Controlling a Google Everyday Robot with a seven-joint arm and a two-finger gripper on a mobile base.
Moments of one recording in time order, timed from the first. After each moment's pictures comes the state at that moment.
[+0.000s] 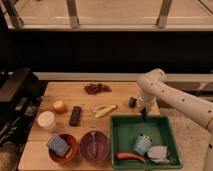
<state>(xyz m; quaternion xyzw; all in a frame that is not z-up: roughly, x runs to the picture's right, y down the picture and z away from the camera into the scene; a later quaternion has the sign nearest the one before) 0.246 0.129 0.838 -0.29 -0.19 -0.56 0.75</state>
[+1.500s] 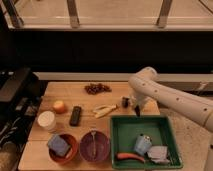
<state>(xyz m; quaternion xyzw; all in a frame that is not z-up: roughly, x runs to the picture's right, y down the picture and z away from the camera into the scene) 0.211 0.118 0.825 -0.26 -0.18 -0.60 0.74</state>
